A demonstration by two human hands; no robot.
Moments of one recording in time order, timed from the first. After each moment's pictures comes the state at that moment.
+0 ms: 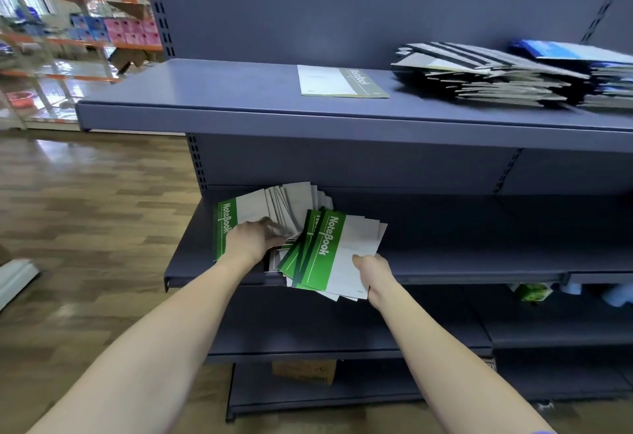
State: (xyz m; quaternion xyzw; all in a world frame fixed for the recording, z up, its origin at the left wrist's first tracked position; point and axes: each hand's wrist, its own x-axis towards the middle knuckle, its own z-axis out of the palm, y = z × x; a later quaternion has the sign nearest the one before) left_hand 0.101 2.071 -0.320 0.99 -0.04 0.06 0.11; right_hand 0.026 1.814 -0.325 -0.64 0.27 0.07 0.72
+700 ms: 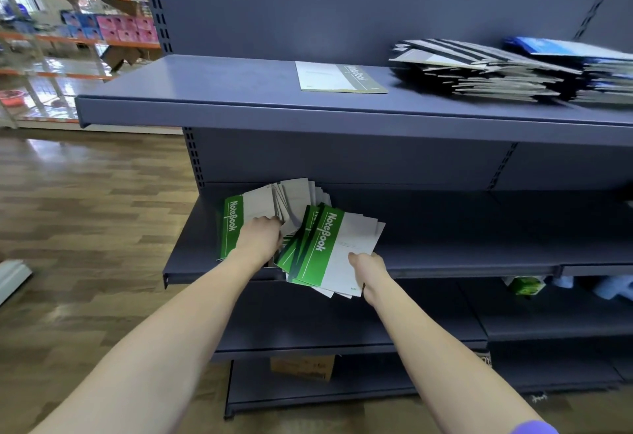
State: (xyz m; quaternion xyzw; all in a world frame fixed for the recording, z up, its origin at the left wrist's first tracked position) left_hand 0.092 2.043 -0.311 0.99 -0.09 0.06 -0.03; right_hand 0.015 1.824 -0.317 -0.63 0.29 0.05 0.72
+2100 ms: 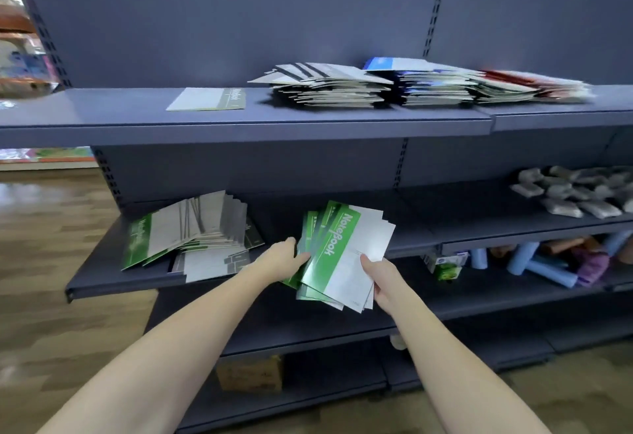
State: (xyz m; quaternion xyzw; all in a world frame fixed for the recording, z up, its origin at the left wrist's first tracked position) left_hand -0.016 1.809 -0.269 0.96 -0.13 -0.14 0.22; right_hand -0.075 1.583 -0.309 -0.61 0.26 0.03 0.75
